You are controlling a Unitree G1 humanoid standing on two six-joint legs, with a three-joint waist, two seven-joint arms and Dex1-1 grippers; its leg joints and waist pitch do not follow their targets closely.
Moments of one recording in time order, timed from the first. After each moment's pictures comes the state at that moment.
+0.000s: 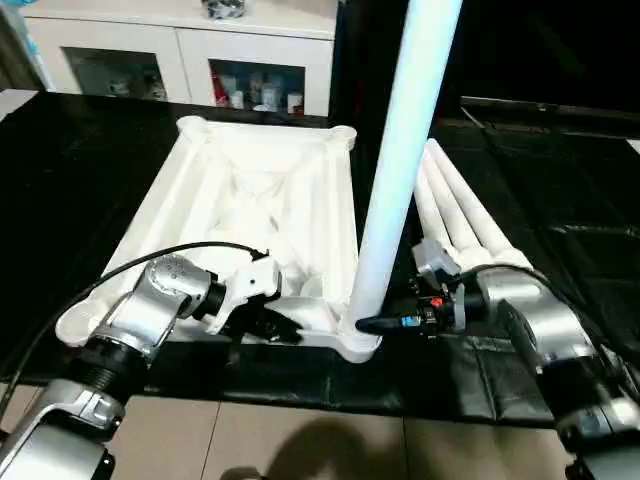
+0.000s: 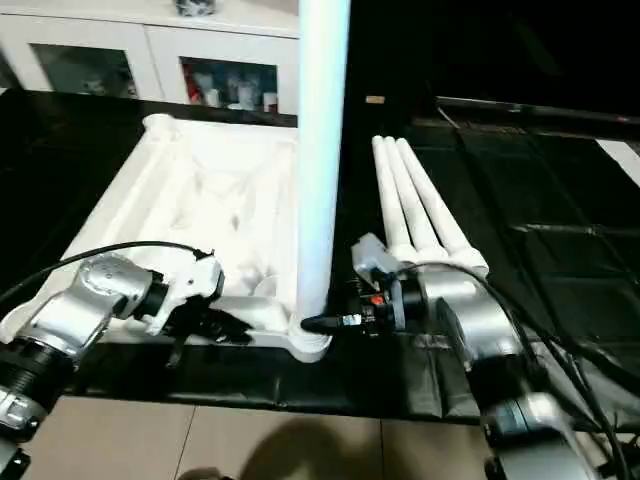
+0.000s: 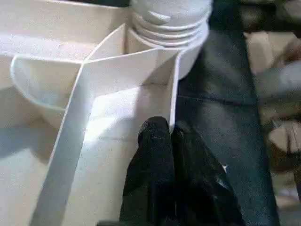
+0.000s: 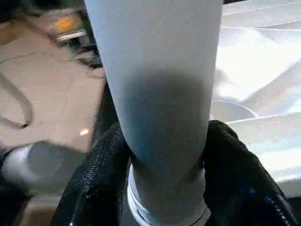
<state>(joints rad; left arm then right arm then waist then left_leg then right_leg) -0.55 0.48 -0.33 0.45 -0.04 0.22 -1.34 -0.46 -0.36 0.16 0.41 0.25 0.22 1.34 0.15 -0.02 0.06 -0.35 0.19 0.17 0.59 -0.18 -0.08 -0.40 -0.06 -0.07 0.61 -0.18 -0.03</state>
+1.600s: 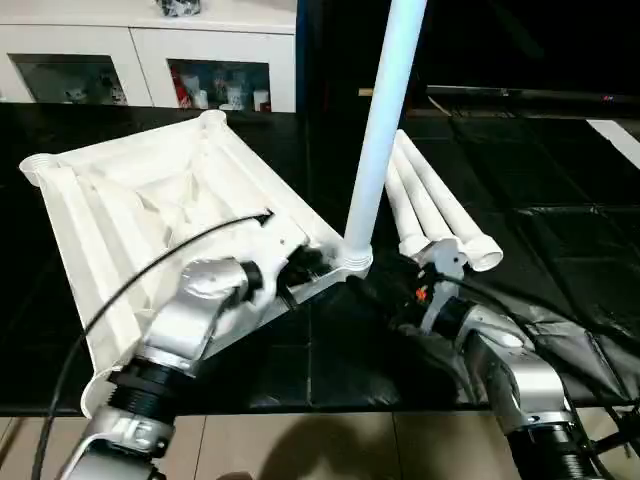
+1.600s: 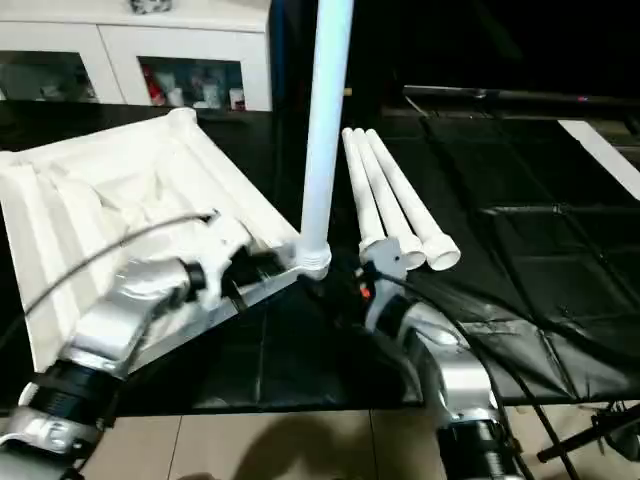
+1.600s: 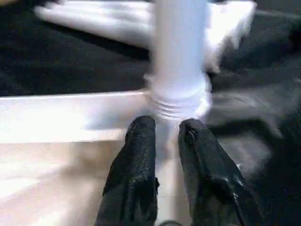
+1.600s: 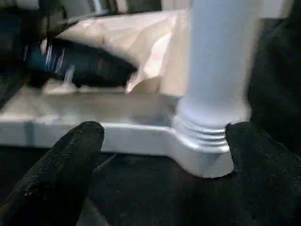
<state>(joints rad) -0.48 0.31 -0.13 0.18 -0.02 0.41 -0.75 -0.25 -0.15 0.06 0.22 0.19 0.23 0.73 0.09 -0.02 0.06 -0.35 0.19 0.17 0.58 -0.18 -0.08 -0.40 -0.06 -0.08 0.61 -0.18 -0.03</state>
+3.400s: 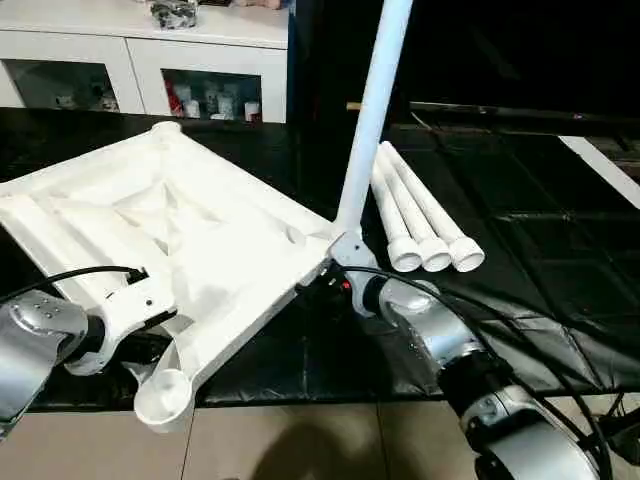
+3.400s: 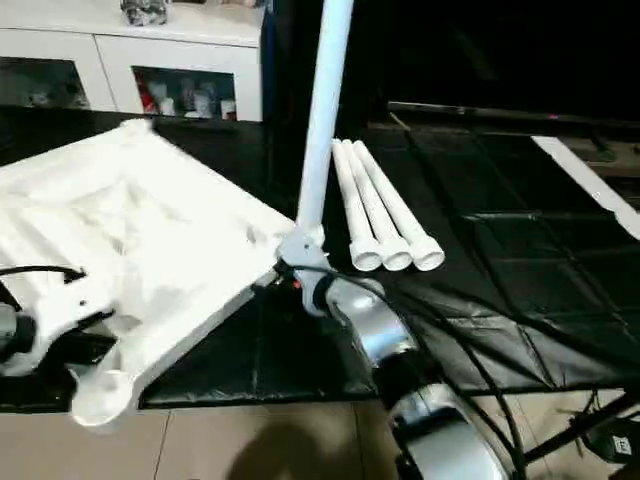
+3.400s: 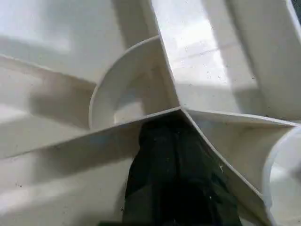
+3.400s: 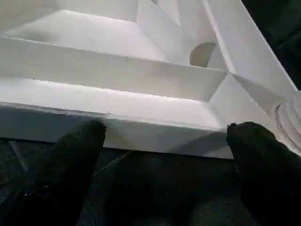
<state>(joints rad) -0.19 0.94 -0.19 -0.13 0.01 0.77 -1.11 -0.62 -0.03 0.27 0.77 -0.04 0.10 0.55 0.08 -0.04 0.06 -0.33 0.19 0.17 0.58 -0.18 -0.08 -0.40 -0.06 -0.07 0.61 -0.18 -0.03</state>
